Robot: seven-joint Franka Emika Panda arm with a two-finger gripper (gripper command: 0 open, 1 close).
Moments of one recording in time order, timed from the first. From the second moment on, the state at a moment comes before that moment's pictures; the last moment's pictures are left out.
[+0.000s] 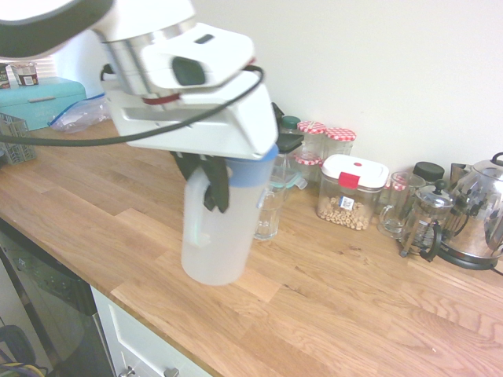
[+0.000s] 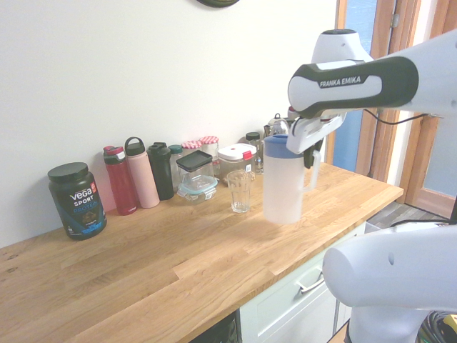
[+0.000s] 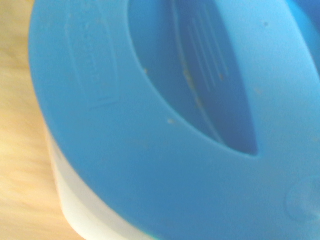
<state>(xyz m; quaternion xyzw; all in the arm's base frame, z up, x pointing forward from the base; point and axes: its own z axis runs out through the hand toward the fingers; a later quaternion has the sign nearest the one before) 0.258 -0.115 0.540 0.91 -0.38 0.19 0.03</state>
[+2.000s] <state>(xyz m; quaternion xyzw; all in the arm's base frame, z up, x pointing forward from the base) 0.356 0.237 0.472 0.86 -0.40 0.31 0.07</state>
